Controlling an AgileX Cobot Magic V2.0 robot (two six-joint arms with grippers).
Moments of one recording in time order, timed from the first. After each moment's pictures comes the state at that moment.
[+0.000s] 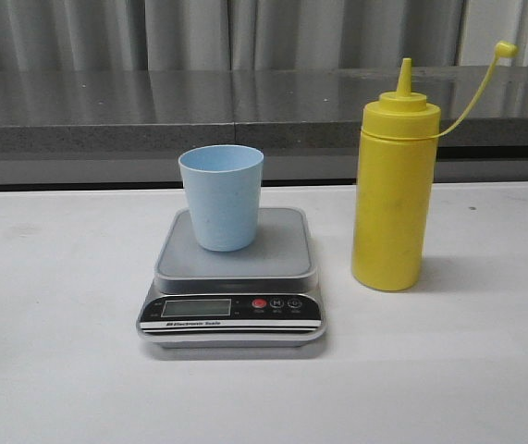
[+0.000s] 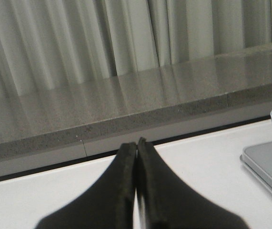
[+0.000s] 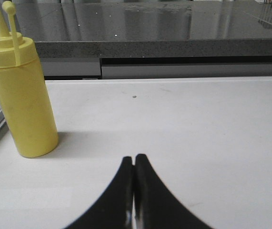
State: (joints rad) left arm -0.11 0.05 0.00 -0.01 -0.06 0.16; right arm 0.02 -0.01 0.03 -0.07 0.18 0.12
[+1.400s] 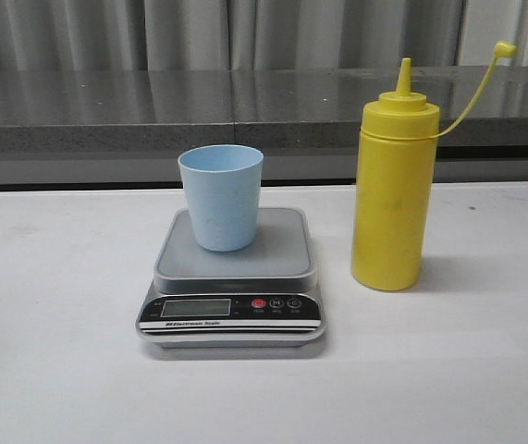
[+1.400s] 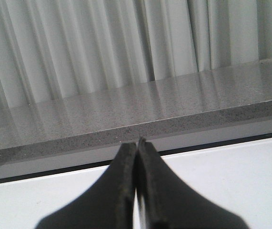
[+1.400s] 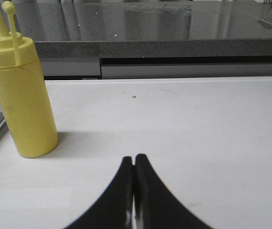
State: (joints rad) left arm 0.03 0.00 0.00 0.00 -0.04 0.16; right arm 0.02 -0.01 0.03 -0.07 0.18 0.12
